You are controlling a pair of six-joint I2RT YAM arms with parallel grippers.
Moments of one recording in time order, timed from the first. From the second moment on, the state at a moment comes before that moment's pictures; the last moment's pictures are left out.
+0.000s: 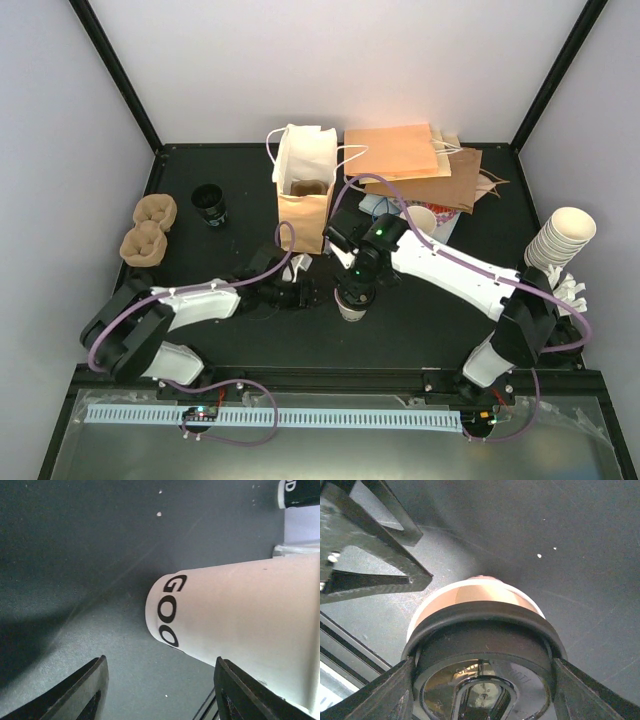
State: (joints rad) left arm -0.66 1.37 0.50 0.09 0.57 -0.78; right arm 0.93 1.58 1.38 -1.18 0.00 0.18
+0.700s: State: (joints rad) left arm -0.69 1.52 0.54 0.15 0.61 -0.78; right arm 0.93 1.63 1.39 -1.15 -0.01 0.15
